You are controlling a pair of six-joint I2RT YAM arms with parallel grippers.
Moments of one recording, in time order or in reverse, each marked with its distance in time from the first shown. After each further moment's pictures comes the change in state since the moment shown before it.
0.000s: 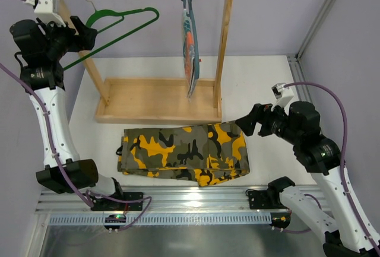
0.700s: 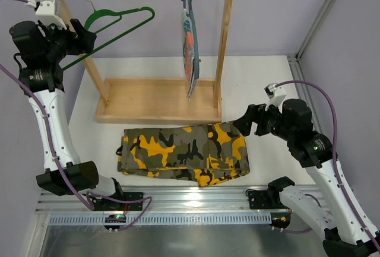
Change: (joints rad) left arm 0.006 -0.018 0.019 -0.081 -0.006 0.035; right arm 0.000 0.031 -0.050 0.028 -0.014 -0.053
